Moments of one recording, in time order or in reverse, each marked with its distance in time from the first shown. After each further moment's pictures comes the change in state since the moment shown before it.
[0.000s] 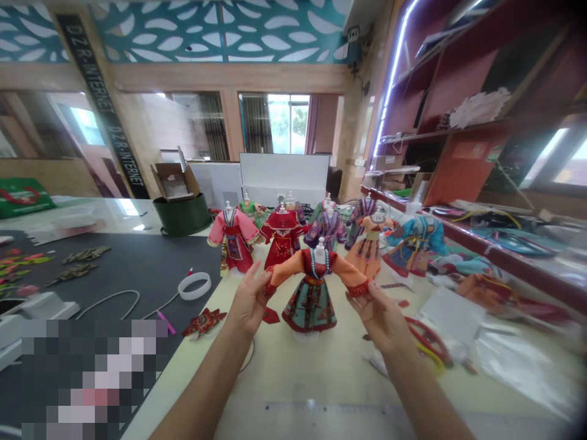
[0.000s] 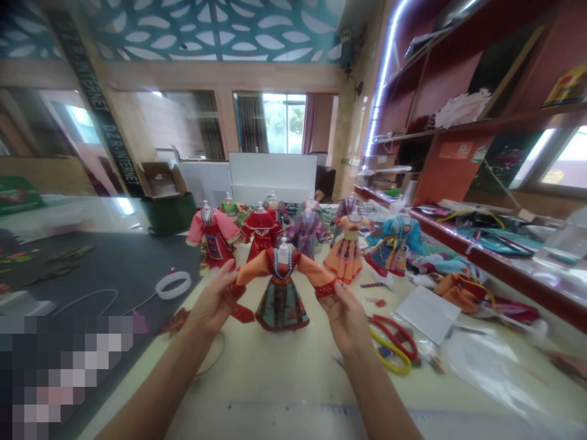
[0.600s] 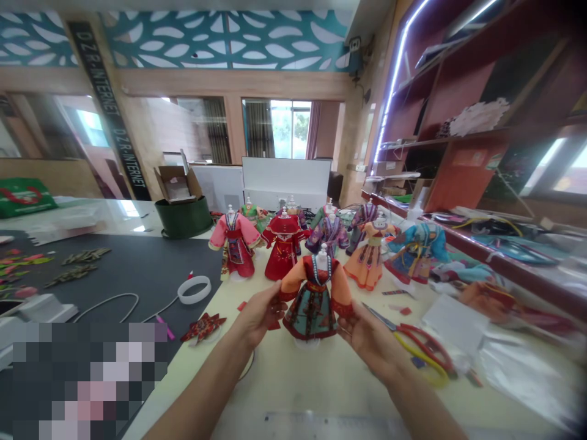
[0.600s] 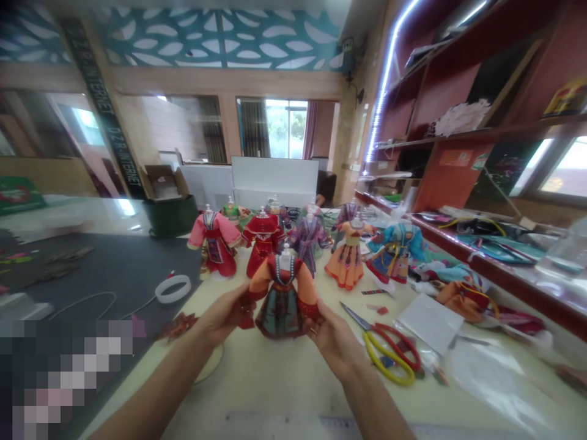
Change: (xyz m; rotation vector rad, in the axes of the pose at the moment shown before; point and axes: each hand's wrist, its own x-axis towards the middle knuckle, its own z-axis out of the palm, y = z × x) left_hand 0.003 -0.013 -0.012 0.414 -0.154 -0.180; right_hand -0.013 0.017 -0.006 -0.436 -0.155 0.157
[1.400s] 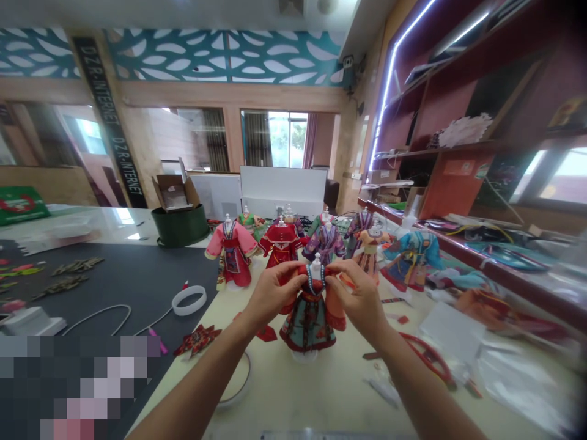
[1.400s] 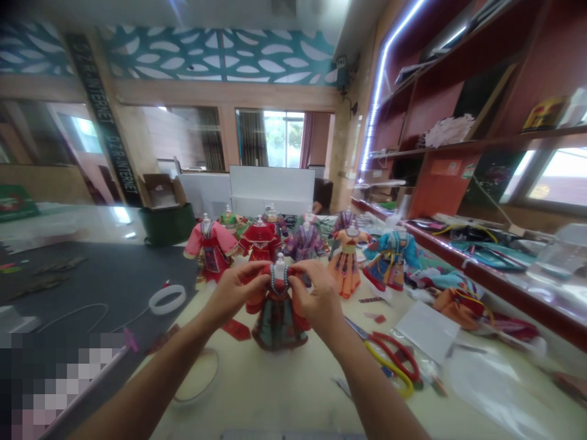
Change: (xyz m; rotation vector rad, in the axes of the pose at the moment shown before) left_hand -0.006 0.059 0.043 0.590 -0.118 0.596; right_hand 0.023 -0.070 0.051 -0.867 0.080 -0.973
